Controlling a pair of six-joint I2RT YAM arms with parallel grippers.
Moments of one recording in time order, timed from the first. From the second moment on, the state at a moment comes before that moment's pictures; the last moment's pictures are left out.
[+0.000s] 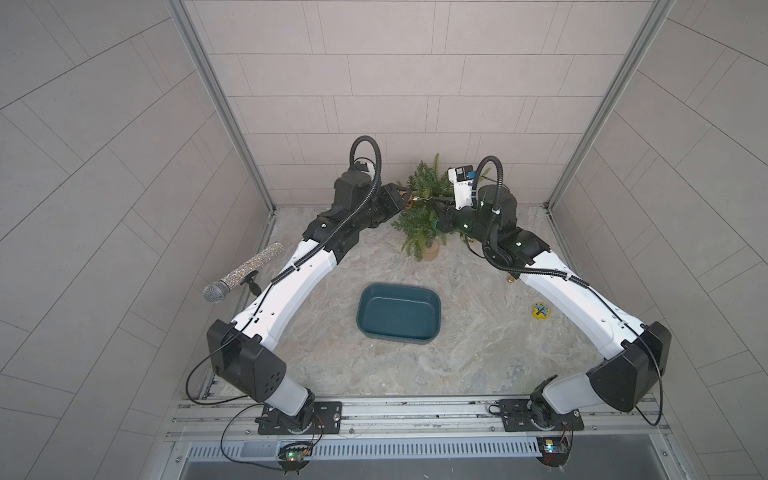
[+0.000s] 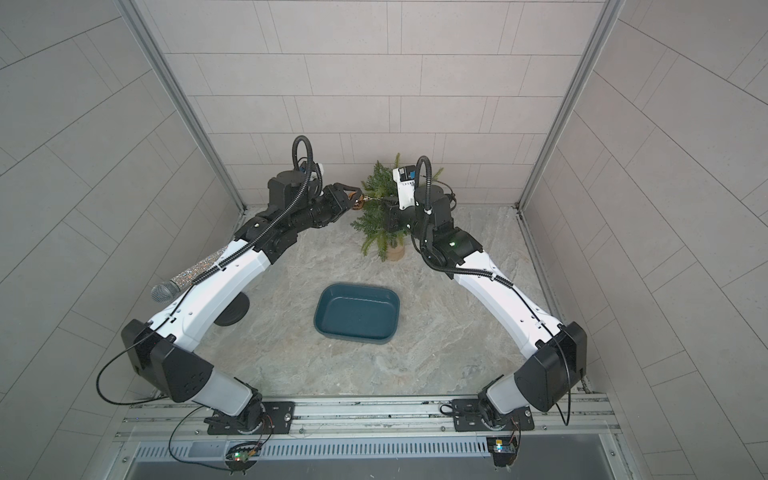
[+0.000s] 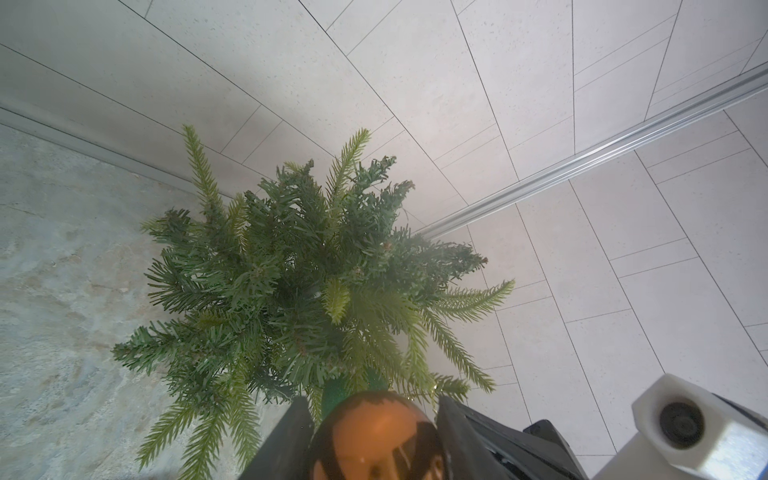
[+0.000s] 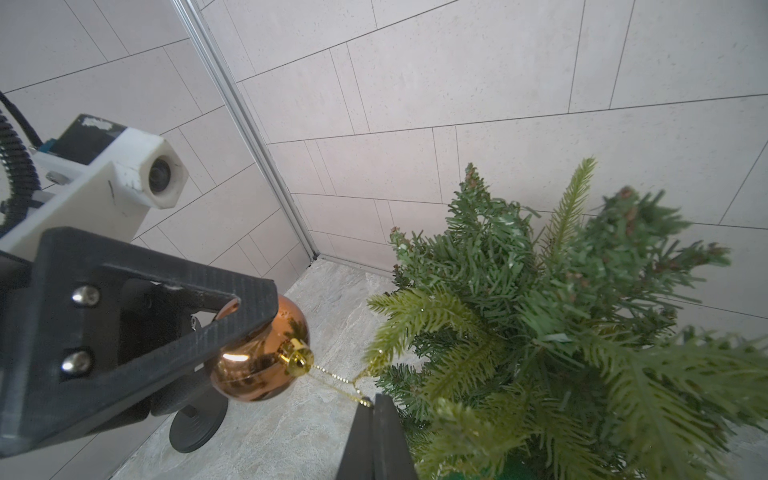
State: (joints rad) left arm -0.47 1.55 1.61 -0.33 0.21 -0.91; right arm 0.51 1.46 1.47 -0.18 -0.10 0.27
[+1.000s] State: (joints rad) left arm -0.47 1.56 1.55 -0.26 0.22 -0.97; right arm 0.51 1.47 1.50 -0.19 -0.11 0.28
